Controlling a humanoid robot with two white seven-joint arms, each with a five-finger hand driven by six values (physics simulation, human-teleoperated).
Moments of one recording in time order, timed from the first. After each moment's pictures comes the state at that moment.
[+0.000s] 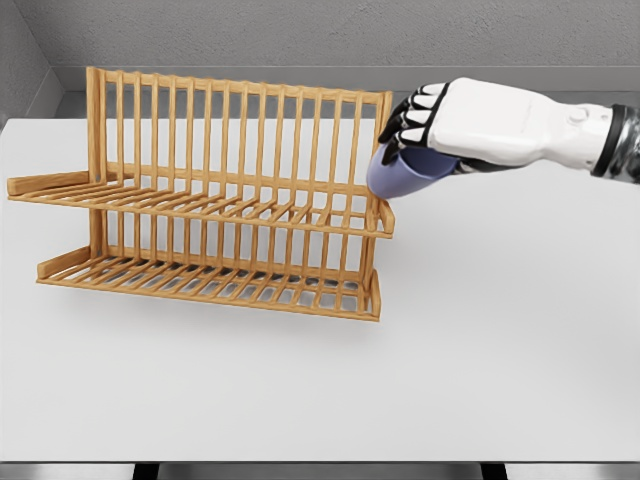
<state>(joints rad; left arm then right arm) 0.05 0.00 -0.23 -0.16 0.23 0.09 -0.15 -0.72 -0.76 0.44 -1.75 0.32 -0.61 0.61</state>
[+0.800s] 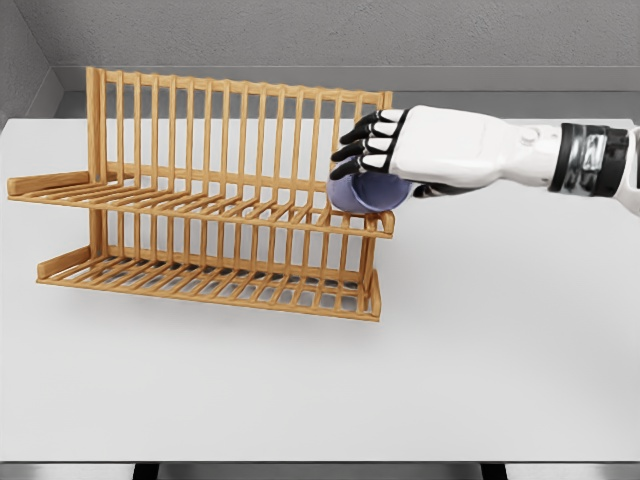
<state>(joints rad) 0.05 0.00 -0.23 -0.16 0.23 0.09 -0.15 -0.74 -0.72 0.52 -1.75 0.32 -0.61 0.61</state>
